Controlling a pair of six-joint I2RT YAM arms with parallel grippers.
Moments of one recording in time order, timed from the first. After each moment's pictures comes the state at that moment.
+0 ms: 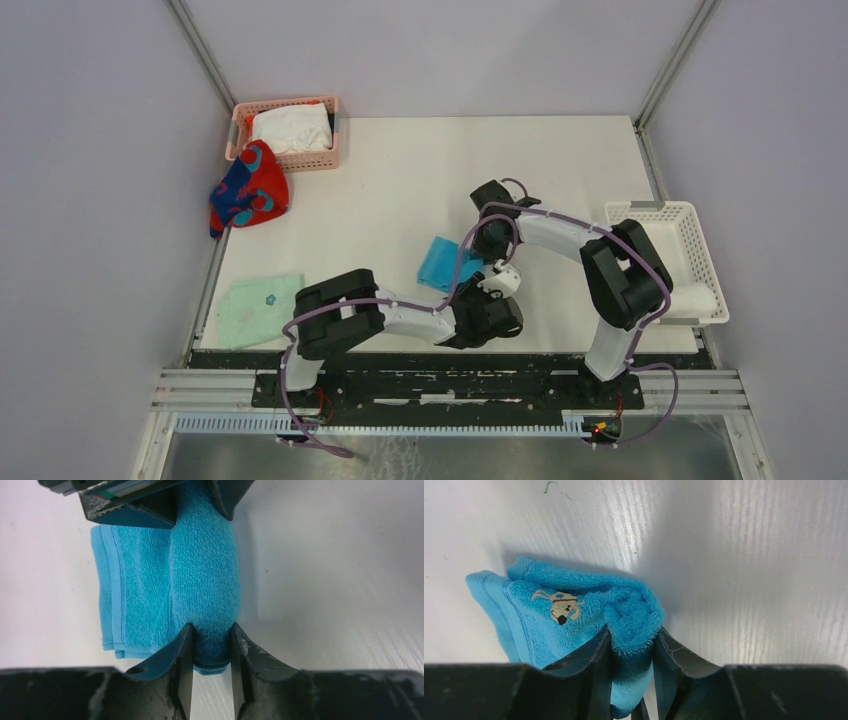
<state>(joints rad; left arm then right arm) -1.33 1.99 1.14 -0.13 -0.93 -0.32 0.57 1.80 1.16 -0.56 0.06 0.86</state>
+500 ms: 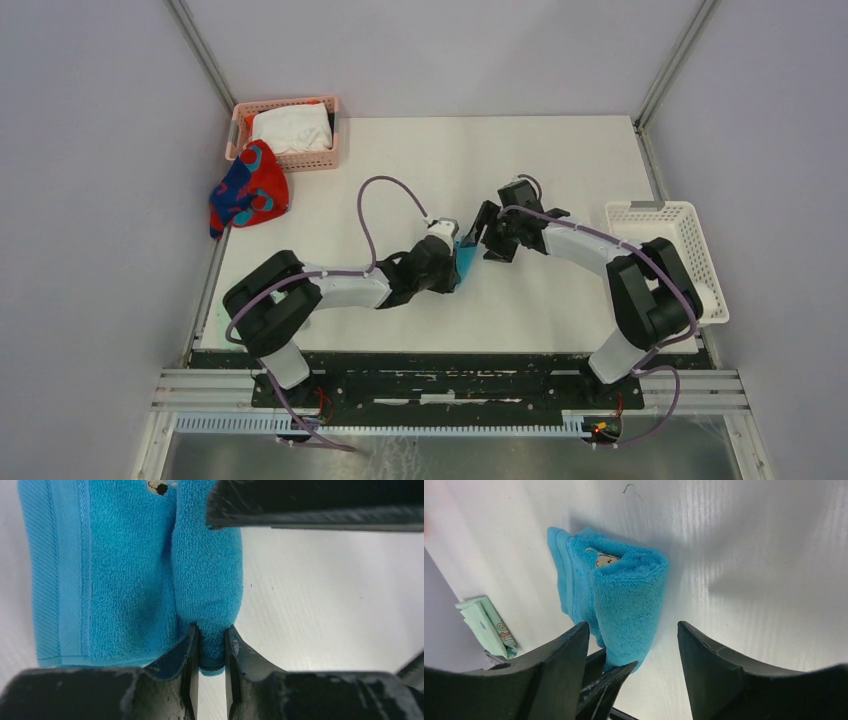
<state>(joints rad) -0.98 1.69 0.83 0.14 -0.25 -0.52 0.47 1.64 0.98 -0.30 -0.18 0.85</state>
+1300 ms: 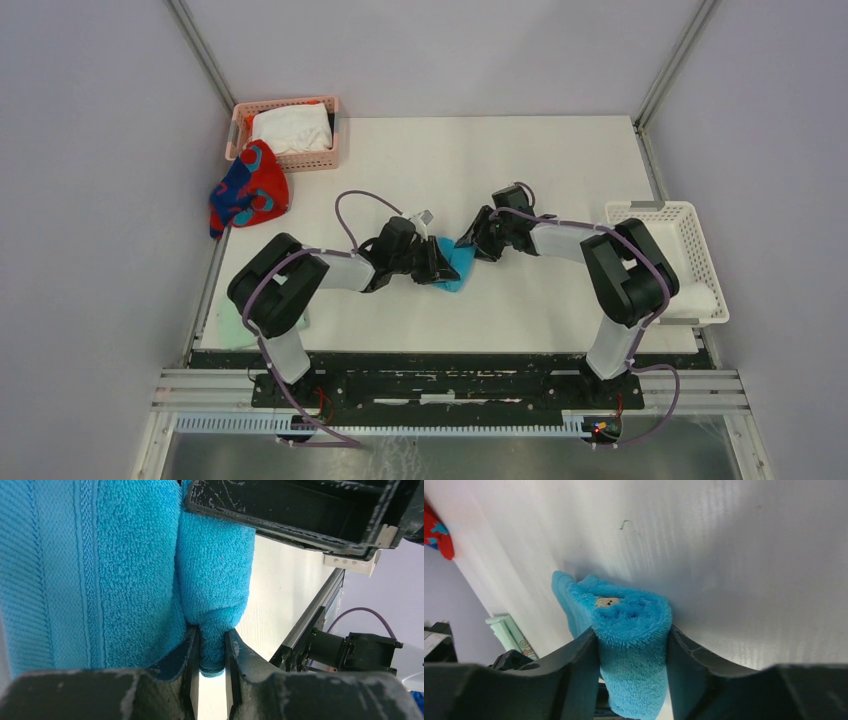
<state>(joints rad) -0.68 1.77 0.72 0.40 0.43 -0.84 0.46 1.79 0.93 -0.02 -0.25 0.97</state>
